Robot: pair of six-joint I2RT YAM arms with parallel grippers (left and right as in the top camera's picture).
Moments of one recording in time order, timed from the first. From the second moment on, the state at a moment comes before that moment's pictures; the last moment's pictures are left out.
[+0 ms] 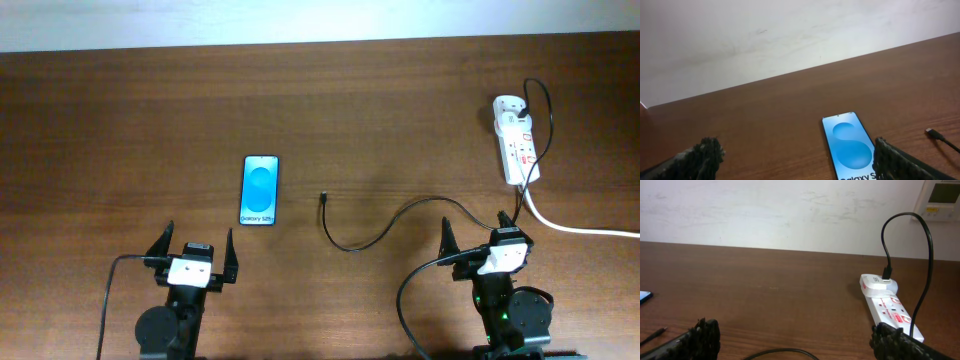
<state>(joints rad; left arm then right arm) -0.03 0.01 0.01 -0.07 0.07 0.23 0.05 0.01 0.01 -0.07 -0.02 -0.02</state>
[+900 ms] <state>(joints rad) -0.03 0.15 0.14 -0.04 0.08 0.22 0.05 0.01 0.01 -0.07 -0.02 -0.02</state>
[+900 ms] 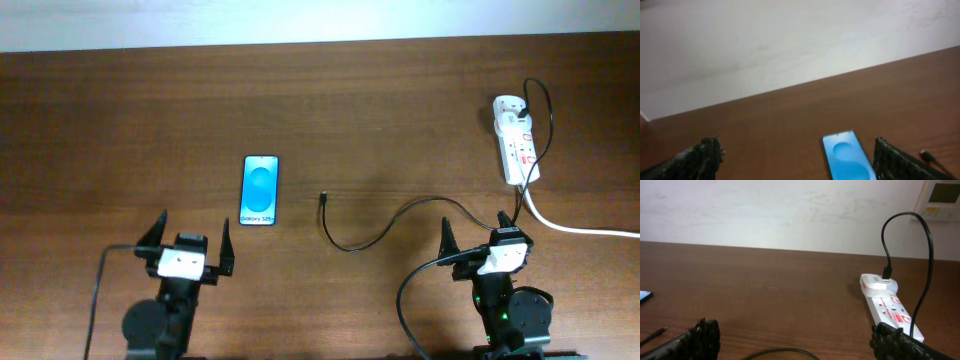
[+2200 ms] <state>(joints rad) -0.24 1.88 1.35 -0.73 0.06 -0.09 0.05 0.01 0.01 -0.07 -0.02 -0.02</state>
